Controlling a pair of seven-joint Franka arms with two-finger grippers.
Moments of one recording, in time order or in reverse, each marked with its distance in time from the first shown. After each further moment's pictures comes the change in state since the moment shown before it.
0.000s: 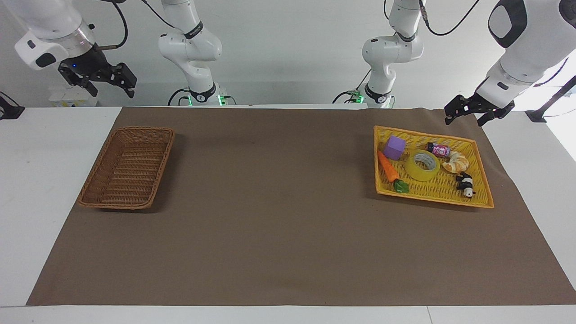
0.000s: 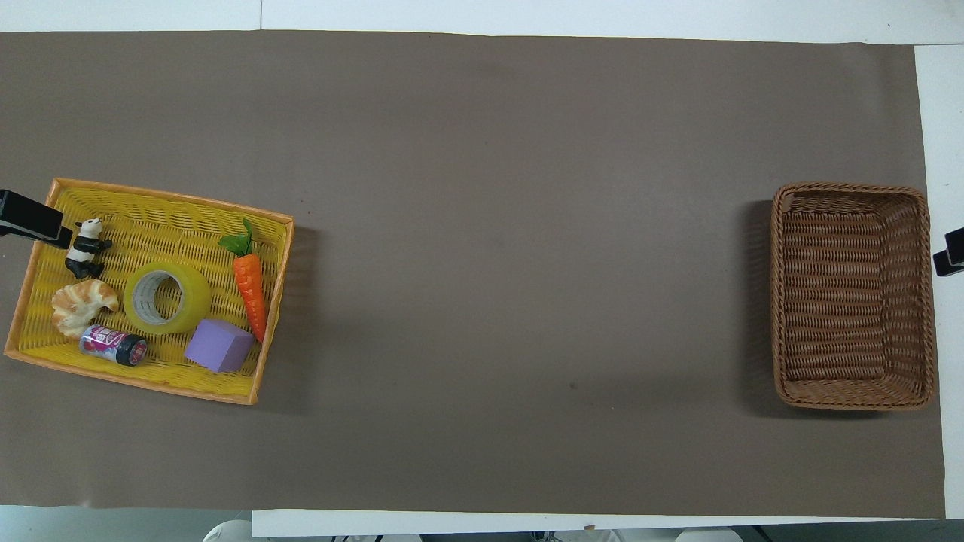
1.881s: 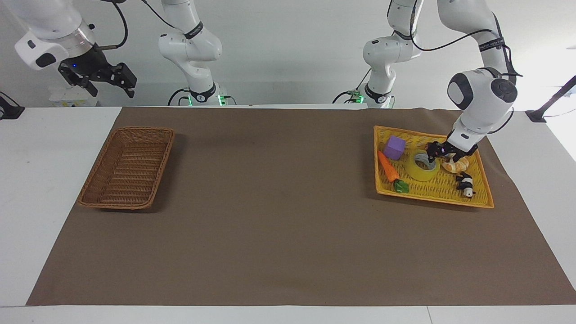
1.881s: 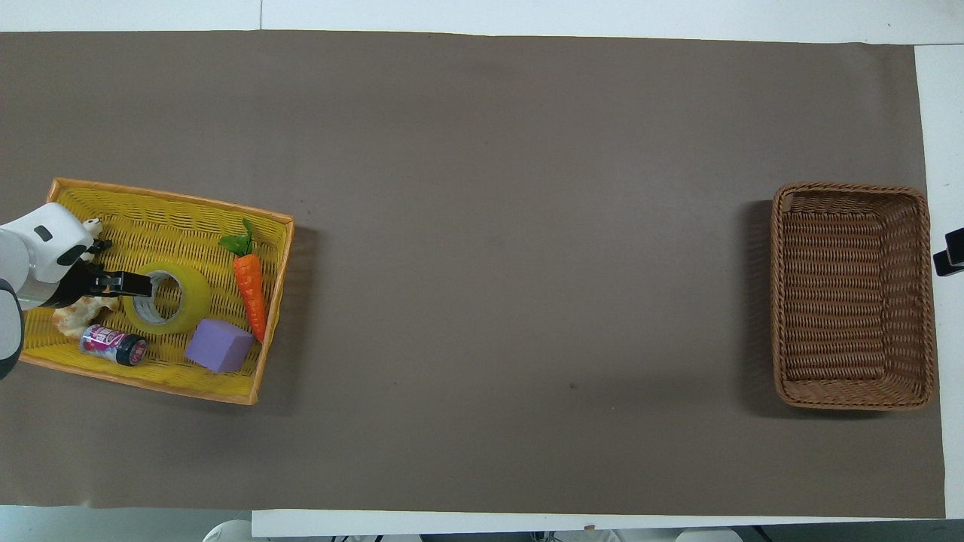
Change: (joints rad) left arm 0.114 -0.062 0.022 -0.747 0.007 0.781 0.054; right arm 0.000 0.000 0.000 0.000 0.000 0.000 0.000
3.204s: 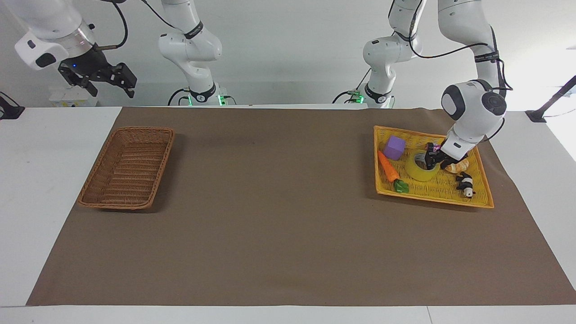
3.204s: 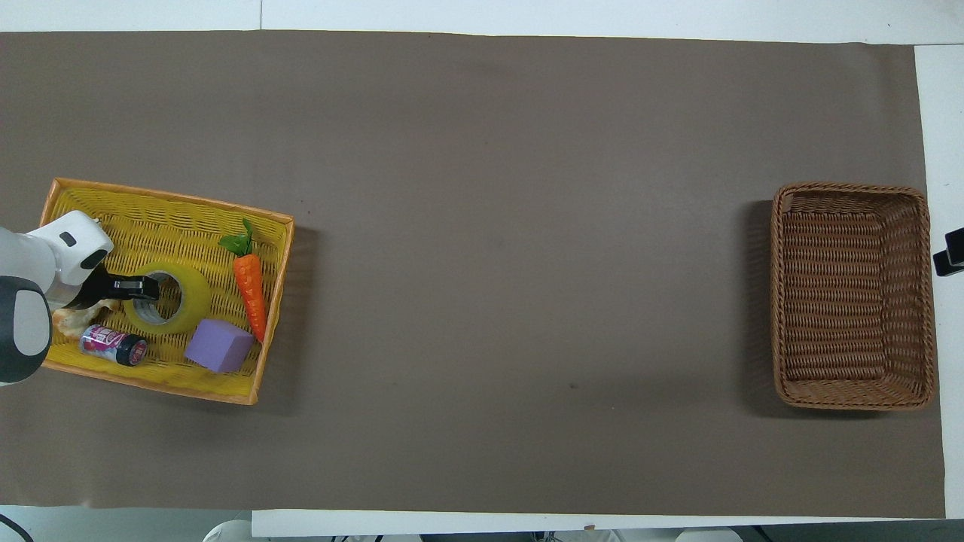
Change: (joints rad) left arm 0.010 0.077 -0.004 -0.015 0.000 0.084 0.000; right arm 0.000 0.000 0.000 0.000 0.000 0.000 0.000
